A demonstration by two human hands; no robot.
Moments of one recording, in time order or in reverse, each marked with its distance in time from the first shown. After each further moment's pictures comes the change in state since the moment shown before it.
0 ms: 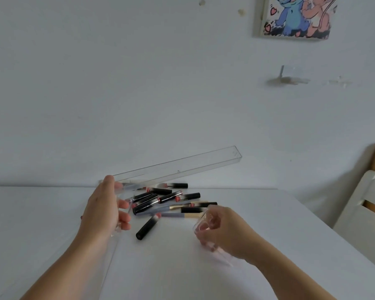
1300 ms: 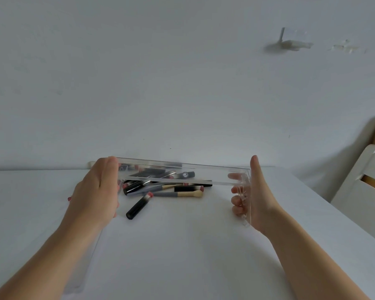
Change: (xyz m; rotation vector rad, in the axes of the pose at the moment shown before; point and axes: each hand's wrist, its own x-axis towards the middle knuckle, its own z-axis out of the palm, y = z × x) left_hand -0.024 -0.004 0.001 0.492 -0.021 0.342; right_hand 0.014 0.041 -0.038 0.864 0.342 0.286
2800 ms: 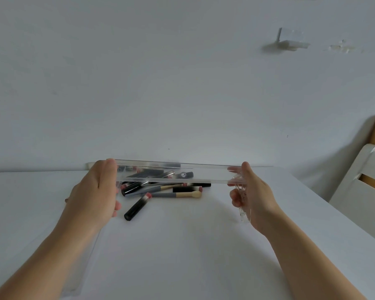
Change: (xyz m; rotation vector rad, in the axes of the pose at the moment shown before) left_hand -0.005 0.007 -0.005 0.024 -0.012 -0.063; right_hand 0.002 0.005 0.001 -0.058 0.069 -0.218
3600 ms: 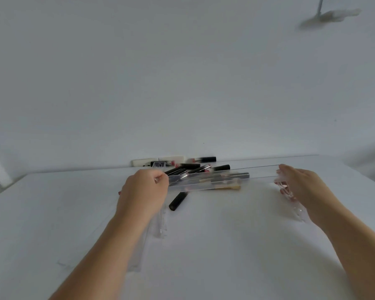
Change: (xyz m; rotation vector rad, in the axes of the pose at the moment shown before) left_hand 0.007 -0.009 -0.001 0.398 -0.031 0.094; right_hand 0.007 0.003 -0.014 -0.483 0.152 0.029
